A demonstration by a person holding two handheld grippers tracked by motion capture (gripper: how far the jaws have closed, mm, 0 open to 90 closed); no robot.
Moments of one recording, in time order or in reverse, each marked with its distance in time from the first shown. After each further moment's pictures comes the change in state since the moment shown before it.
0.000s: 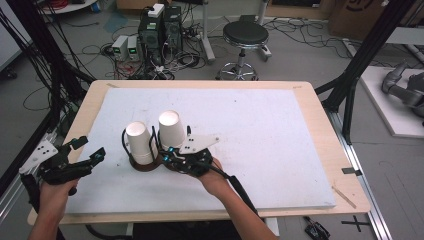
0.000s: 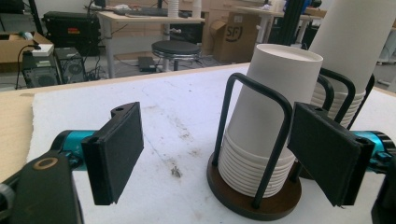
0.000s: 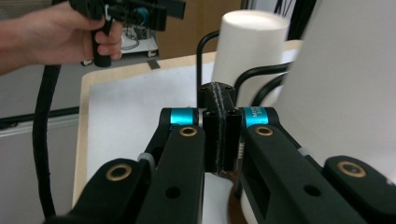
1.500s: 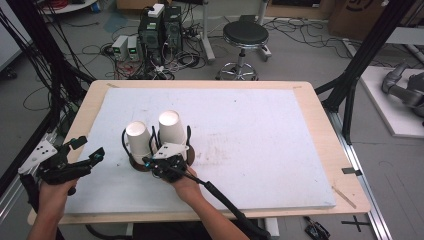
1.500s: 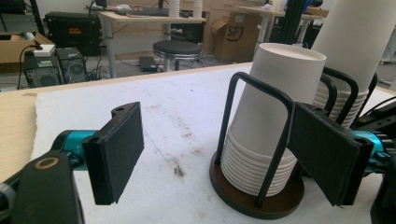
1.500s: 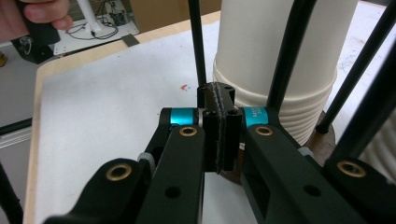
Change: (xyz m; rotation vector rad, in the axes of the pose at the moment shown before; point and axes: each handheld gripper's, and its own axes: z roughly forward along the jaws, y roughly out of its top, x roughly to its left) left arm 0.002 -0.001 -0.001 0.000 0.003 0.001; right arm 0.015 -0.030 0.080 0.084 -0.078 0.143
